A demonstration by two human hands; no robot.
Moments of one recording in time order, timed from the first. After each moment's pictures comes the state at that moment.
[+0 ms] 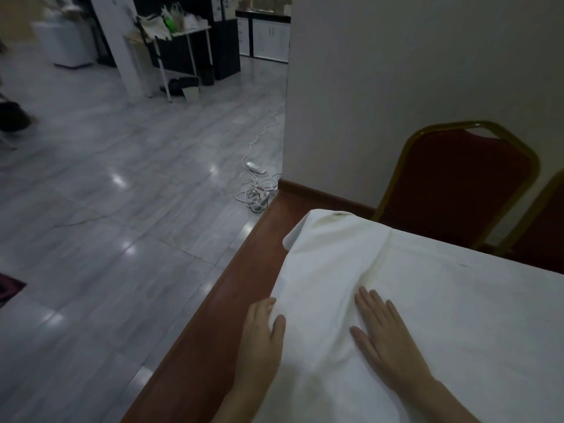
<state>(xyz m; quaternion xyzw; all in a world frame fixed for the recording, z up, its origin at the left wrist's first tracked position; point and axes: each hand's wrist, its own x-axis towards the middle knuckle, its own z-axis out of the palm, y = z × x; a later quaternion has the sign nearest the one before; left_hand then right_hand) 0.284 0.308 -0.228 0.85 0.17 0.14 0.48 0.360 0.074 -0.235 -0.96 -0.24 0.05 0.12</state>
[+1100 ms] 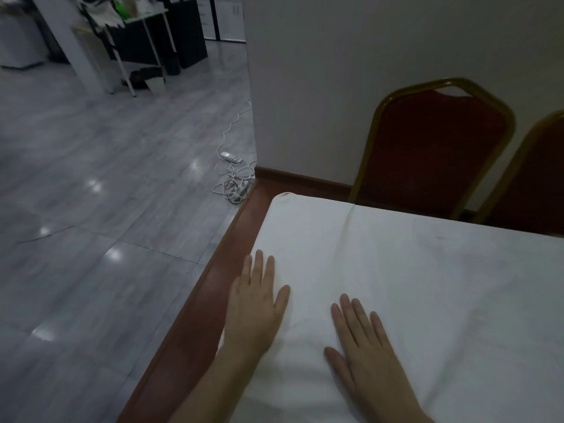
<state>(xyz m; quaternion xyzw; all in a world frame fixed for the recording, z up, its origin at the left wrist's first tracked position) 0.373 0.276 -0.257 0.99 0.05 0.04 0.14 0.333 0.063 -0.258 -0.98 -0.21 0.00 0.07</state>
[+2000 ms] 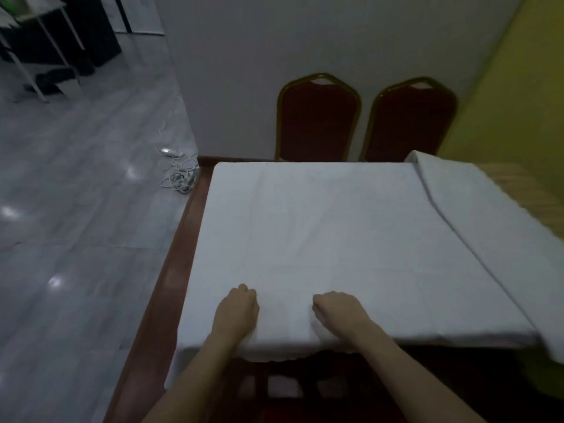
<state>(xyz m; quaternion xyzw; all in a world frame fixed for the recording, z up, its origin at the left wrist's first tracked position) 0.115 0.213 -0.174 0.98 -0.09 -0.13 0.14 0.094 -0.019 -0.139 -0.98 -0.15 0.16 0.00</state>
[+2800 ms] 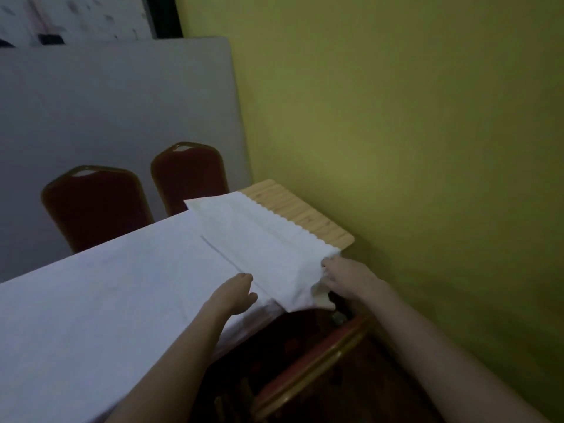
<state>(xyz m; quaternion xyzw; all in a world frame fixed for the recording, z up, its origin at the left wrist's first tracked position) 0.005 -0.307 -0.025 0.90 -0.38 -0.19 0.05 -0.153 -0.516 0.005 -0.98 0.18 0.06 0.09</state>
